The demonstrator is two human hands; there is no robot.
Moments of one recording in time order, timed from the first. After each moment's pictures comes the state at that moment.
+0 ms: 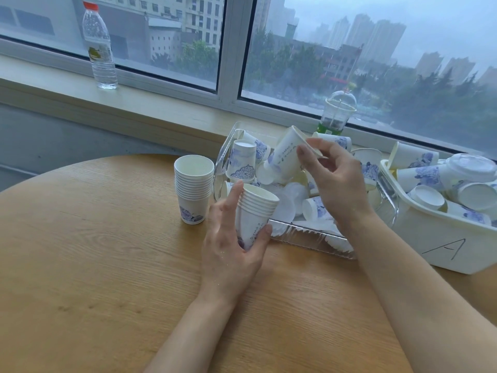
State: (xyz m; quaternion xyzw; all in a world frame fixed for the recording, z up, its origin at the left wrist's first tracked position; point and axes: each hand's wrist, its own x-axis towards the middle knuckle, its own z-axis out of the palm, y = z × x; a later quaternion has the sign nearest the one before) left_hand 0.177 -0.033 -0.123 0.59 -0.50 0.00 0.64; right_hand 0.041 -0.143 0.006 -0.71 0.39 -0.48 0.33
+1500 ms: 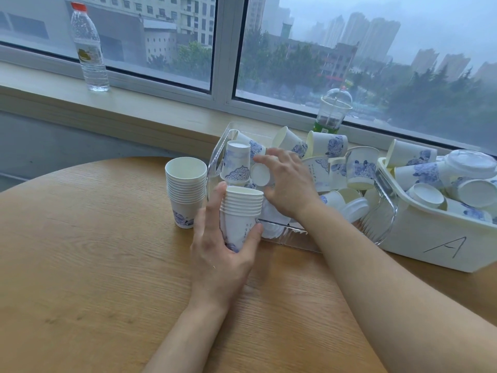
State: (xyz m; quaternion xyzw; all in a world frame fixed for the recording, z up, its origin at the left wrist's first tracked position) left_hand 0.180 -0.036 -0.125 0.60 -0.45 -0.03 0.66; right_hand 0.088 -0.193 -0.031 -0.89 0.42 -0.18 -0.02
